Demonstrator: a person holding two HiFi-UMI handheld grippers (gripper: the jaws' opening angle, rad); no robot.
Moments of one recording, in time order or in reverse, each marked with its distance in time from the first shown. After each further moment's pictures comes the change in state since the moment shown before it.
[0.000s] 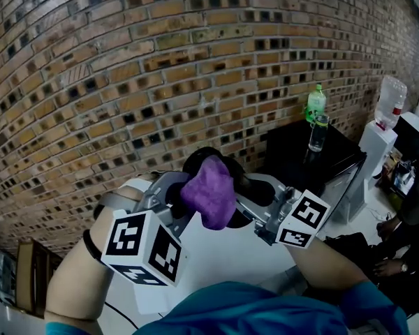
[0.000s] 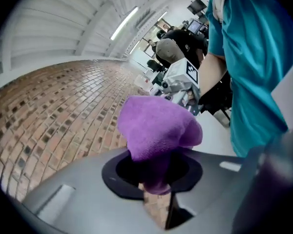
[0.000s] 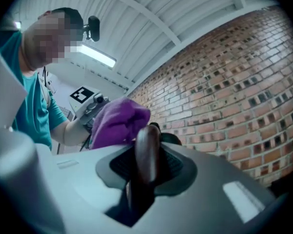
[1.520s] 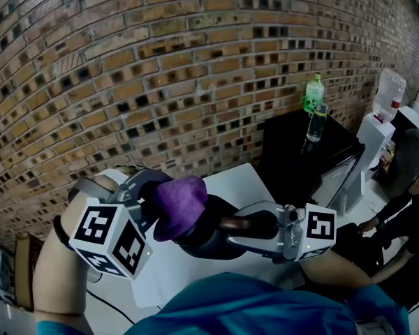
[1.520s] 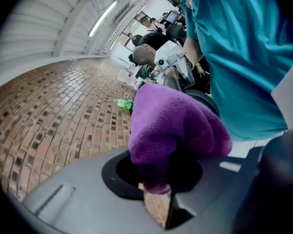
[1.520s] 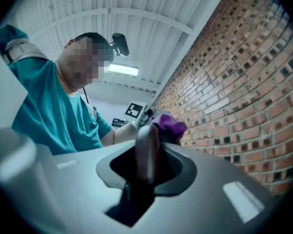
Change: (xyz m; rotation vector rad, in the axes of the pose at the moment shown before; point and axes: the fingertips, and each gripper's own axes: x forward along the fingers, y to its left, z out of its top) left arm -0.011 -0.021 -0.051 0.158 0.056 -0.147; right arm -0.036 0.102 -0.003 0.102 -0.030 0.442
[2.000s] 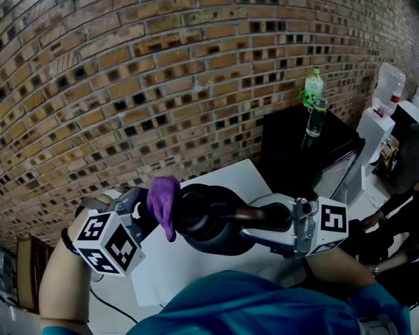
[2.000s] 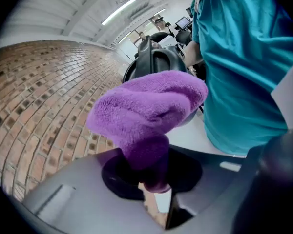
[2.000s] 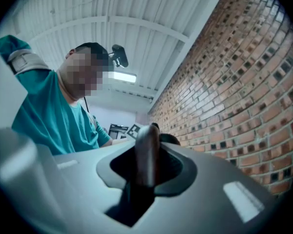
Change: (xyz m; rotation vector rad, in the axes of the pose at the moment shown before) left arm 0.021 -0.050 -0.032 -0.212 -0.040 -0.116; right arm -0.024 -0.009 0.018 0.006 -0.069 -0.041
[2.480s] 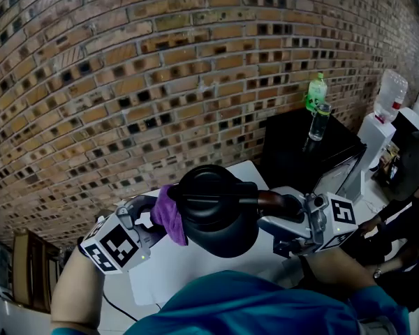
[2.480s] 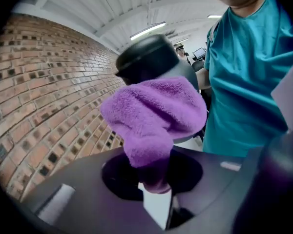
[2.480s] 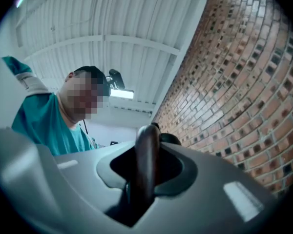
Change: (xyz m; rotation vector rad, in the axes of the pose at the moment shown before) left arm 0.016 -0.019 -0.003 -0.258 -0.263 -0.031; right arm -0.007 -0.010 0.037 0.101 -0.187 0.003
